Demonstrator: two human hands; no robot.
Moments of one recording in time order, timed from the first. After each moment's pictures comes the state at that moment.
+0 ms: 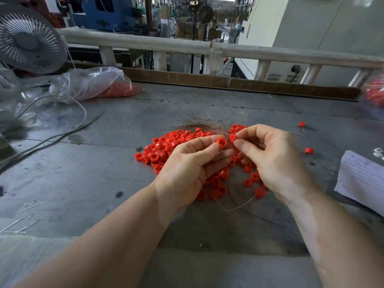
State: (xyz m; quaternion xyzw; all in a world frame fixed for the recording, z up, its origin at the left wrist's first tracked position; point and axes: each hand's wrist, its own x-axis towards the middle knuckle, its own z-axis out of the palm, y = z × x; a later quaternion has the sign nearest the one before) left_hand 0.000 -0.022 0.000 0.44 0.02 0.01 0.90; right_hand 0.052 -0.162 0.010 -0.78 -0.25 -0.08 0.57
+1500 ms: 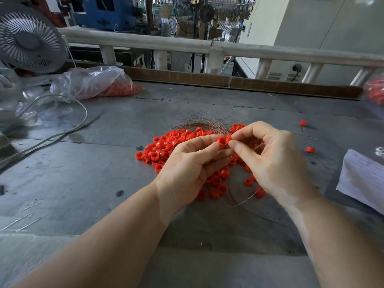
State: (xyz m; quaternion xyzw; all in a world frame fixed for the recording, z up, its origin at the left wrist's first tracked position) left_hand 0.000 -0.021 -0.002 0.44 0.01 0.01 0.90; right_hand 0.038 -0.160 0.018 -0.82 -0.32 -0.21 0.44
